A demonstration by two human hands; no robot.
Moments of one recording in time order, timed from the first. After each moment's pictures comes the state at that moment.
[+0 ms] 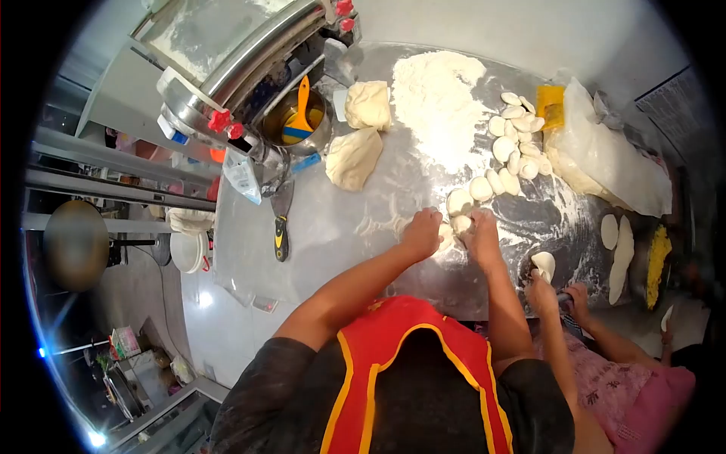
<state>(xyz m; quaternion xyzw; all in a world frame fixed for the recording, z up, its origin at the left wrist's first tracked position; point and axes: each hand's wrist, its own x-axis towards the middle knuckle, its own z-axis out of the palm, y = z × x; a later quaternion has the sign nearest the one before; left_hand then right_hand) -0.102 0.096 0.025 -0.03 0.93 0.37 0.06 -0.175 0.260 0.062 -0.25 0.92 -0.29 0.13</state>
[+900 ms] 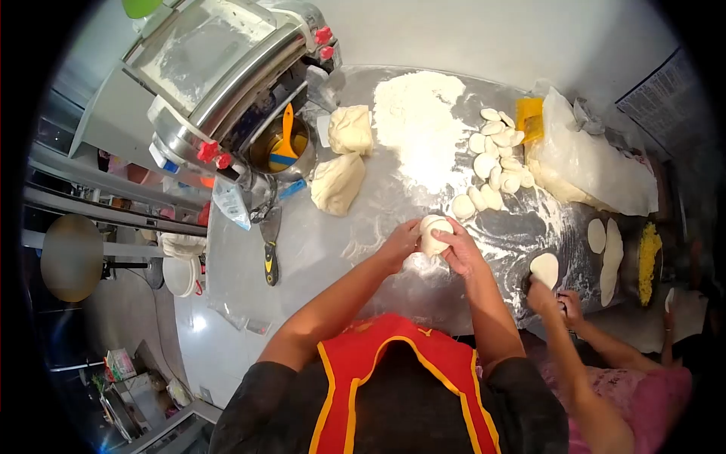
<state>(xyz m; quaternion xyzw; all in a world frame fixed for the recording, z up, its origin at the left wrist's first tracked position) -0.120 0.071 0.072 -0.21 0.50 0.82 0.18 -0.180 0.228 0.092 0.09 0.47 -0.77 0.42</state>
